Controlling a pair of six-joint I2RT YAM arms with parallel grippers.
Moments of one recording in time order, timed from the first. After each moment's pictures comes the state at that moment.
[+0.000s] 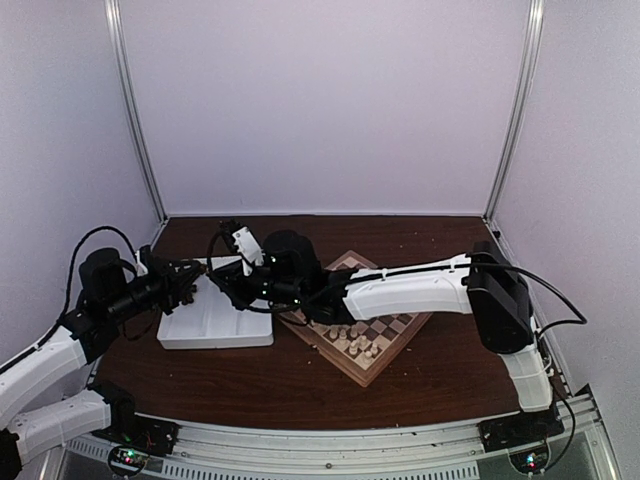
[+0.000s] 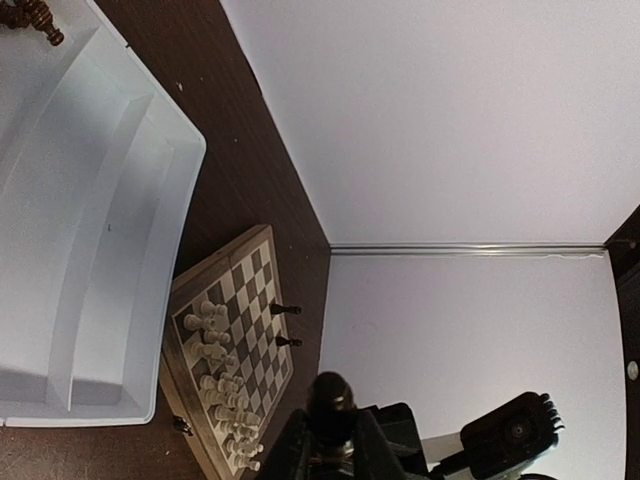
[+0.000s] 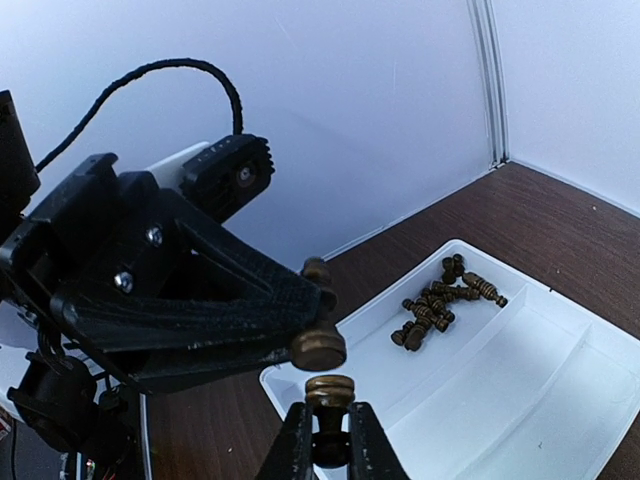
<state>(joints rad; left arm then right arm) -0.32 0.72 0.41 0.14 0.32 -1.41 1.14 2.21 1.73 0.34 -0.07 0.29</state>
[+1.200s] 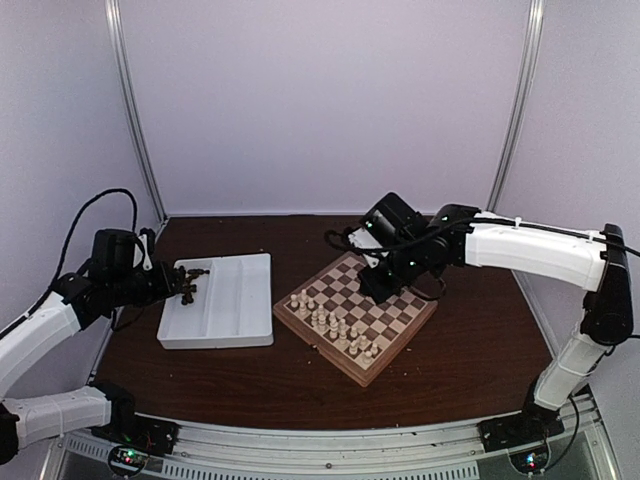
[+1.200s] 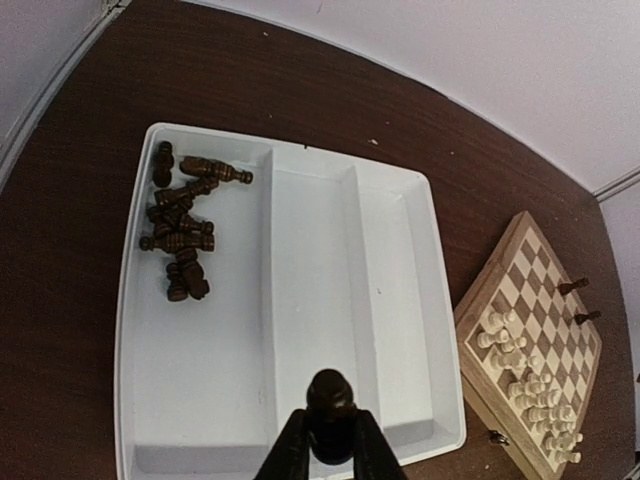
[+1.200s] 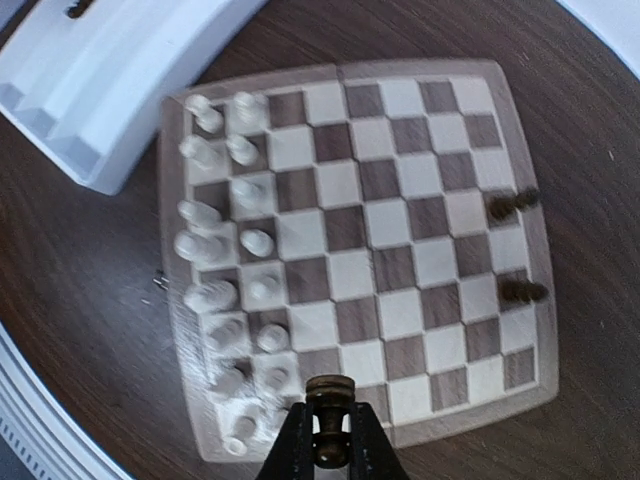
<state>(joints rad) -0.31 0.85 0.66 -0.43 0.02 -0.57 0.92 1.65 1.43 -0.75 0.12 0.19</state>
